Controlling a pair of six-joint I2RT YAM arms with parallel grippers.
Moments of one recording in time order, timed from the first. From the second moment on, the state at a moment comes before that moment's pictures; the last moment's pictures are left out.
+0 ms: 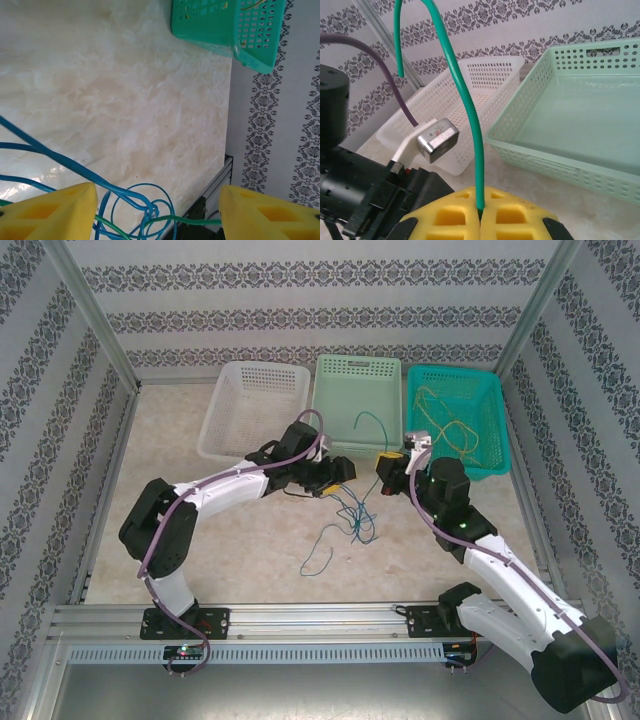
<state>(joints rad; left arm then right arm) -0.65 1.77 1.21 -0.17 0.52 -0.99 0.41 0.87 0.58 0.09 -0.19 0.36</state>
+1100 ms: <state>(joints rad) -0.59 1.80 1.15 -0.06 0.48 -0.97 0.44 0.79 0.58 0.06 -0.16 0.34</state>
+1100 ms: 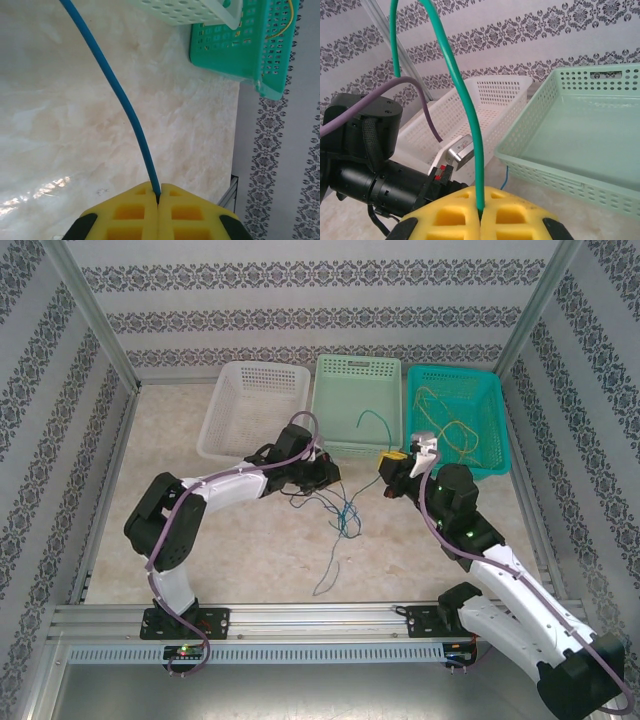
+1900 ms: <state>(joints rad) -0.49 1.64 1.10 -0.39 0.10 -0.67 0.39 0.46 0.60 -0.03 0.28 0.21</state>
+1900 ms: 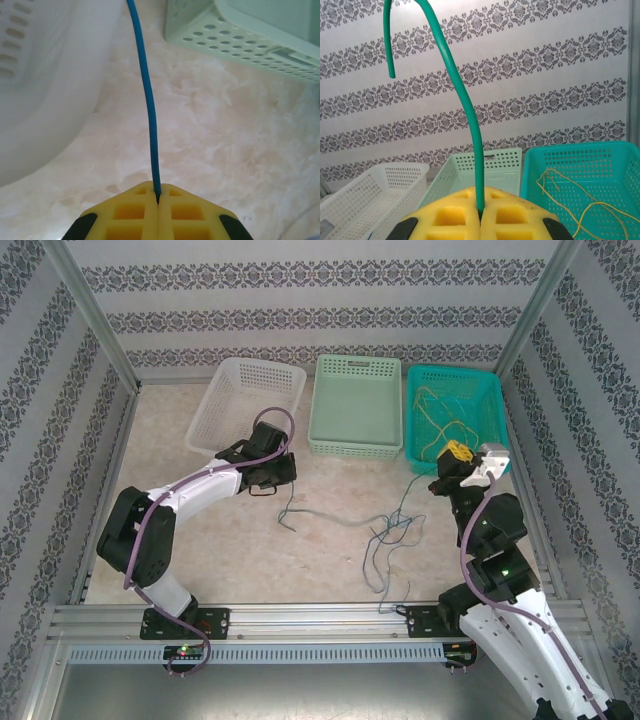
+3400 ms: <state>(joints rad) -0.54 1.44 1.13 -0.34 0.03 -0.62 0.53 1.16 0.75 -0.24 0.01 0.50</state>
